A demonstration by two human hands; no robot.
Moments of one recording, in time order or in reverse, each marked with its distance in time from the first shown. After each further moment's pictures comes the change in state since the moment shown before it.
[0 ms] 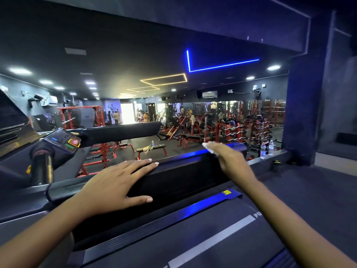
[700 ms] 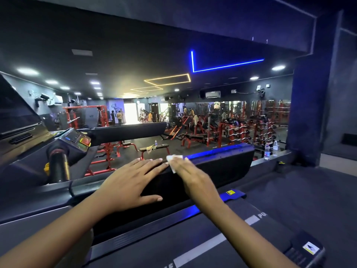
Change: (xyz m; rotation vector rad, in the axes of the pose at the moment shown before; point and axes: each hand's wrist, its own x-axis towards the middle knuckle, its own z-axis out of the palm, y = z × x) left_hand 0.000 -0.008 0.013 0.159 0.145 0.087; right_hand -0.018 -0.119 0.043 0.063 0.160 -0.199
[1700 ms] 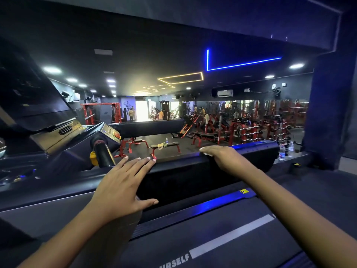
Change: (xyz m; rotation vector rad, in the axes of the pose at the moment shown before) left_hand -0.107 -0.022 -0.021 0.079 0.106 -0.247; right_hand 0.051 0.006 -0.026 -0.094 -0.560 0.082
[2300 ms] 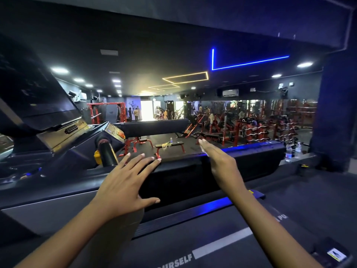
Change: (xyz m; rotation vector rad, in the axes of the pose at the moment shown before) left_hand 0.002 -0.001 -0.001 0.029 -0.010 0.017; right_hand -0.014 -0.050 0.019 0.303 0.477 0.120
